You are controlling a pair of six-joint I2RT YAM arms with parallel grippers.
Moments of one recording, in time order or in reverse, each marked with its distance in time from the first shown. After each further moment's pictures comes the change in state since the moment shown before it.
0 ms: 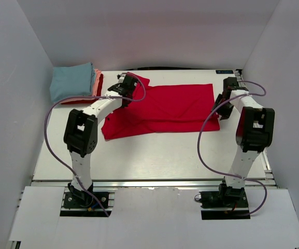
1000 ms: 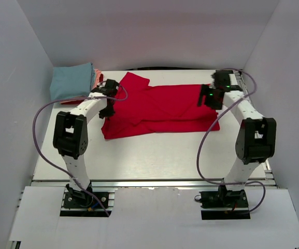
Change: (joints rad) left arm 0.162 -0.066 -0.112 -0.146 0.176 -0.192; right arm 0.131 -0.190 -0.046 0.092 -0.110 -0.137
